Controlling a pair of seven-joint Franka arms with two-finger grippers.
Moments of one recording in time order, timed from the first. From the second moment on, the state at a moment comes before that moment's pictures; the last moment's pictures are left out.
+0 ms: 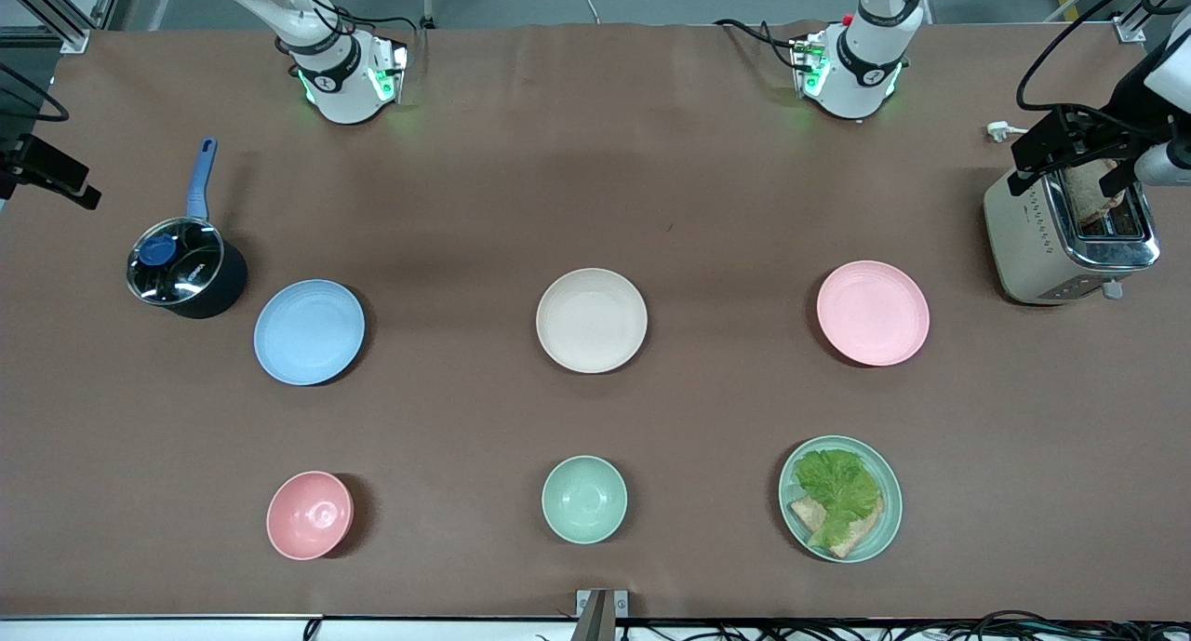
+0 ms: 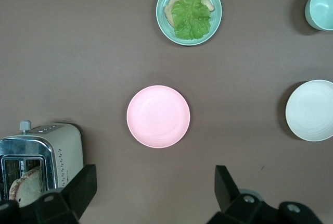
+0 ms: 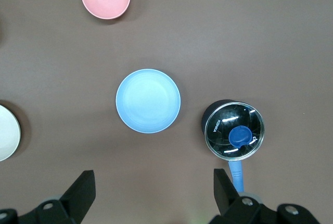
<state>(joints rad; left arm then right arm) -0.06 -0.04 -0.06 -1.48 -0.02 1.51 -0.09 -0.04 -0.01 -0.04 -1.48 -0.01 1.45 0.07</state>
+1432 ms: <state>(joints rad) -0.05 0.08 0.17 -1.97 -0.15 2.11 0.21 -0.17 0.20 -0.09 -1.89 0.17 1.91 -0.28</state>
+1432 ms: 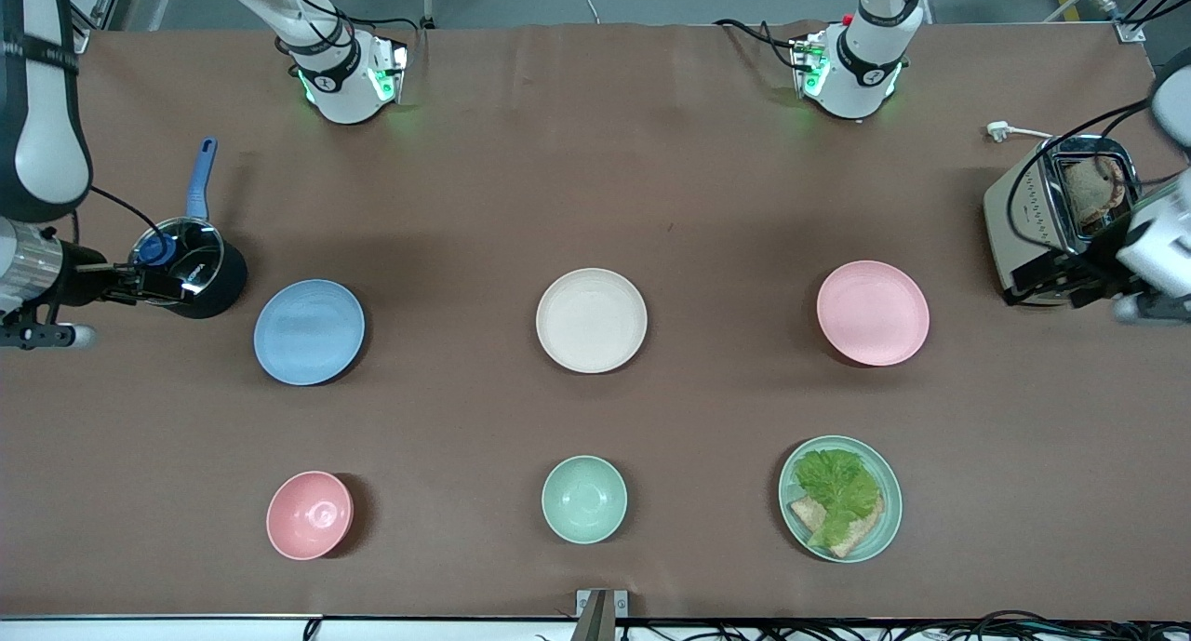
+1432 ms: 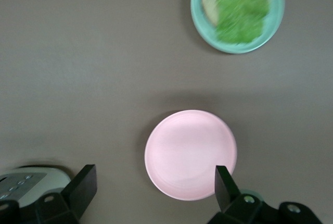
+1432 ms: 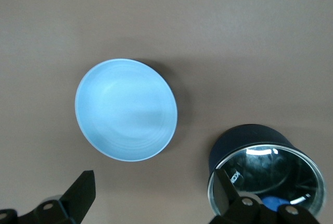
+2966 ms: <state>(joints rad) -0.05 0.41 0.12 -2.14 -0.24 2.41 0.30 -0.22 0.51 -0.09 -2.04 0.52 2.21 -0.68</state>
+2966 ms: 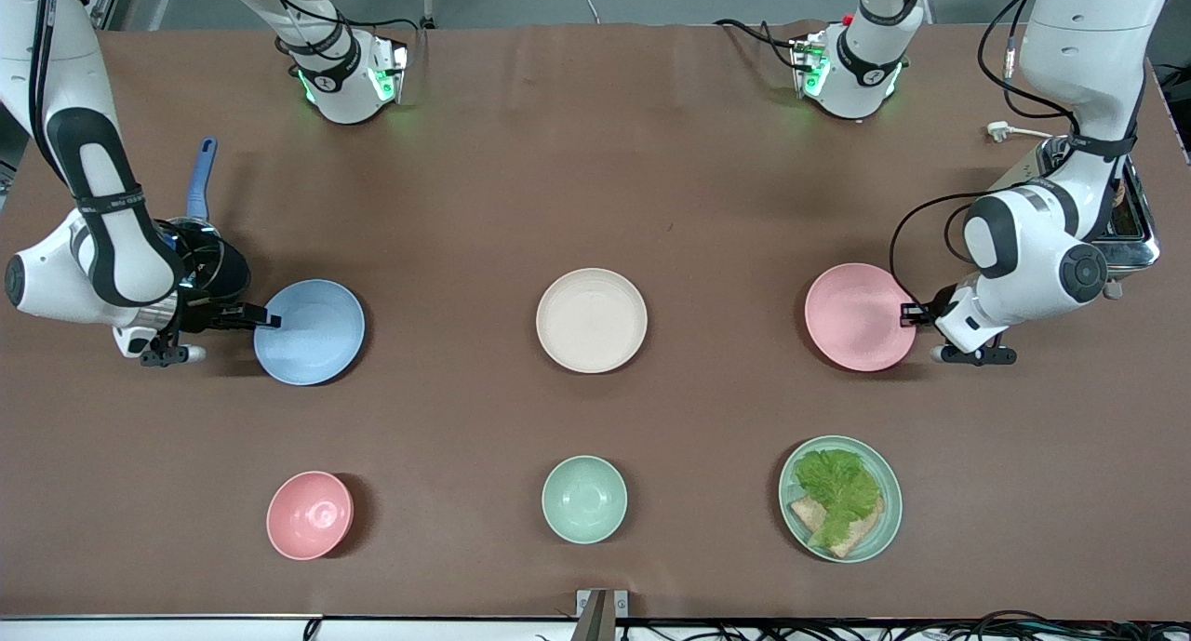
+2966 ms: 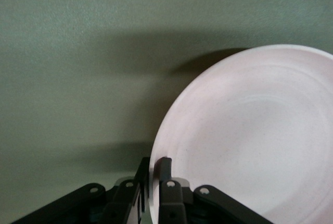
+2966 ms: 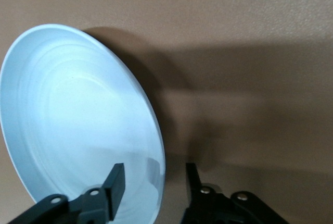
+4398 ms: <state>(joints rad) -0.22 0.70 -0.47 -1.70 -0.17 2.50 -0.39 -0.01 0.34 -0.13 -1.55 0.37 1.55 -0.05</state>
